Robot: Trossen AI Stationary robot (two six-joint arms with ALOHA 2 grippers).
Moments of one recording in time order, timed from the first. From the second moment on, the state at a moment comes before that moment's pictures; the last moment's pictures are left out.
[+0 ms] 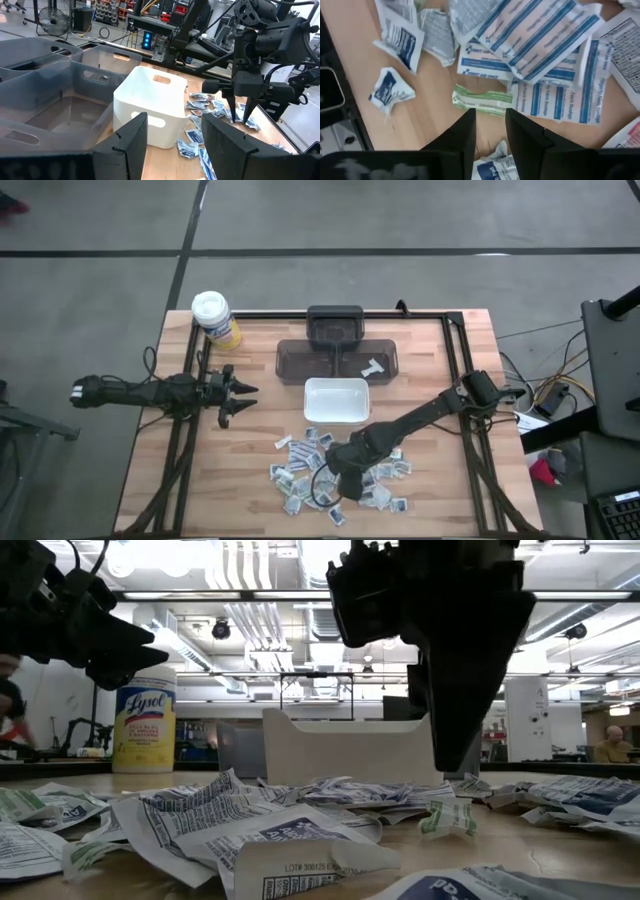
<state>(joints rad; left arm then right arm) -0.06 0.18 0.01 0.03 -0.12 -0.27 0.39 2.02 1.43 -0.64 -0.17 0.76</state>
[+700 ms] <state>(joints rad) -0.06 0.18 0.01 0.03 -0.12 -0.27 0.40 2.02 1.38 -0.64 -0.15 0.81</state>
